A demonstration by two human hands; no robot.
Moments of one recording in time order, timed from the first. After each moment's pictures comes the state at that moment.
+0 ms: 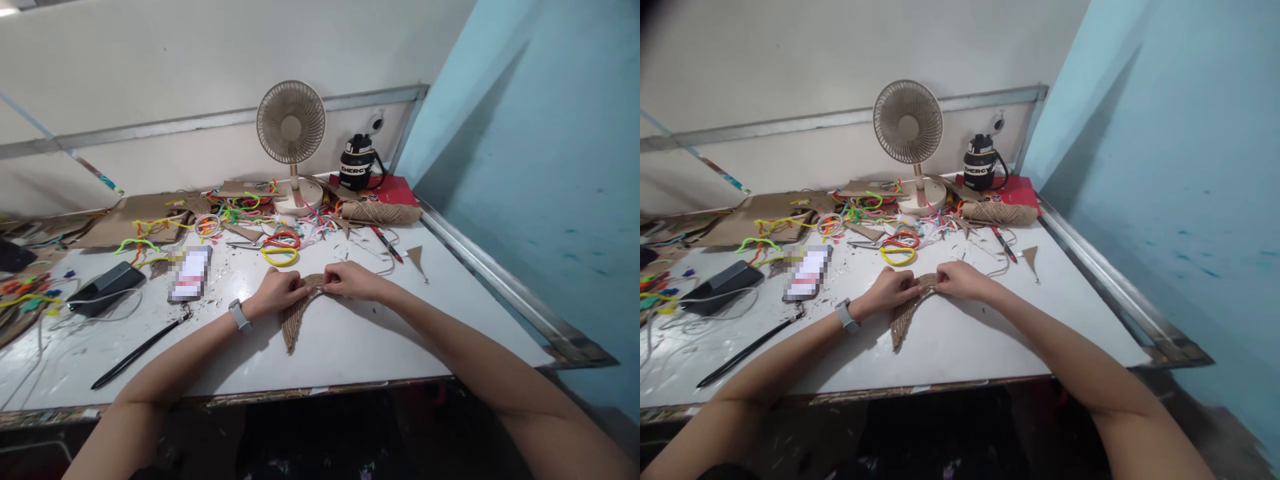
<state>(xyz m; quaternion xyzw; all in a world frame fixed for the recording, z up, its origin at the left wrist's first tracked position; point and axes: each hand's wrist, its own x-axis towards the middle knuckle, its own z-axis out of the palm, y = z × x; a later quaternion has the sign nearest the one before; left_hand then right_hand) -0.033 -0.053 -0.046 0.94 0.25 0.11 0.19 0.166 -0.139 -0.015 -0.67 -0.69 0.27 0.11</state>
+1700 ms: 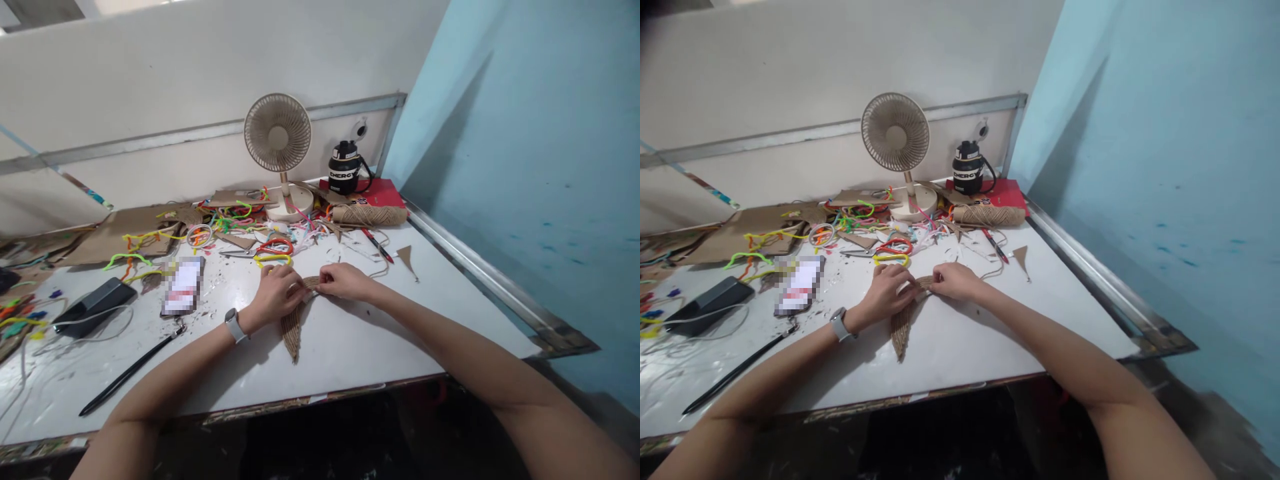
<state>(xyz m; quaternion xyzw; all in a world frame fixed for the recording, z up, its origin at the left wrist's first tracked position) -0.028 -0.056 -0.044 0.95 0.22 0.18 0.11 0.172 -0.133 -0.029 -0.70 -0.67 0.21 0.12</state>
